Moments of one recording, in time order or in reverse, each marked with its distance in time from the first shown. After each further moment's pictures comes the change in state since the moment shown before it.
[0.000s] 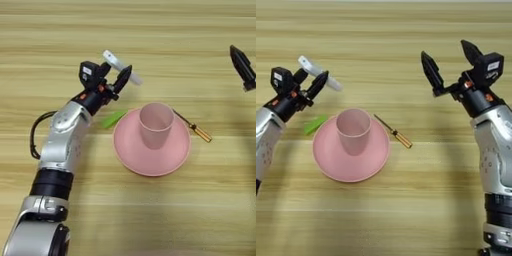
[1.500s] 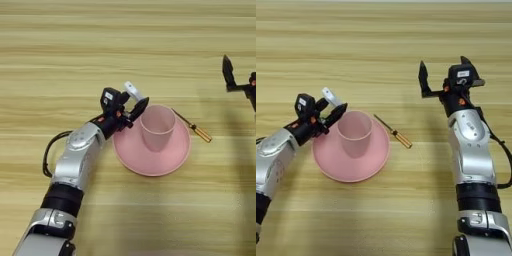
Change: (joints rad) left arm 0.097 -0.038 -0.100 0.051 0.066 0.029 -0.059; right arm -0.089 0.124 0.069 0.310 -0.328 -0.187 -0.309
